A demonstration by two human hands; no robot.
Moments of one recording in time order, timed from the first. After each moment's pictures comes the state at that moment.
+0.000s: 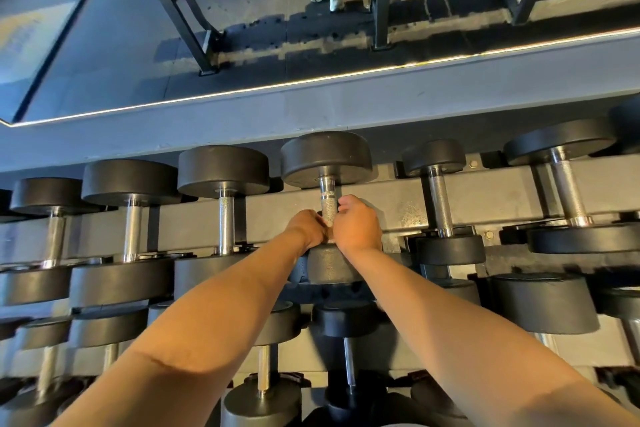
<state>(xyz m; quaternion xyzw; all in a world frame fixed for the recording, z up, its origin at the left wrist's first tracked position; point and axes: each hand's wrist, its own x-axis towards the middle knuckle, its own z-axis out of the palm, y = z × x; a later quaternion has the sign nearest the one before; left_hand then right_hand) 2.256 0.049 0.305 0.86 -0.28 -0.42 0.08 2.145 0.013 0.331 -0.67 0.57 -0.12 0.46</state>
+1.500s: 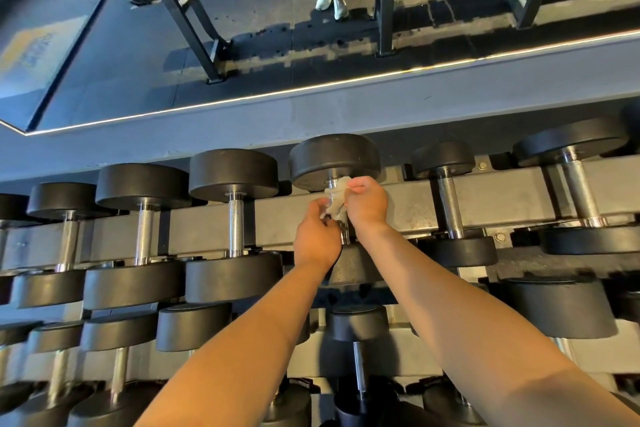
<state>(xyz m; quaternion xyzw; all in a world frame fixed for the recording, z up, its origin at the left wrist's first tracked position) 2.221 0.080 0.324 0.84 -0.27 -0.30 0.36 2.176 -0.021 0.311 -0.51 0.58 -0.25 0.58</state>
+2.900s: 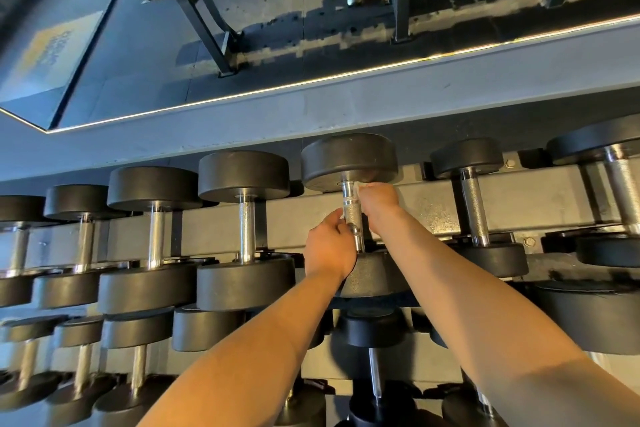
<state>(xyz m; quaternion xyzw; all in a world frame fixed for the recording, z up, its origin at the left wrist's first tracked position) 2.222 0.075 0.323 0.87 -0.24 -0.31 0.31 2.193 -0.050 0.303 -0.37 0.60 -0.12 0.70</state>
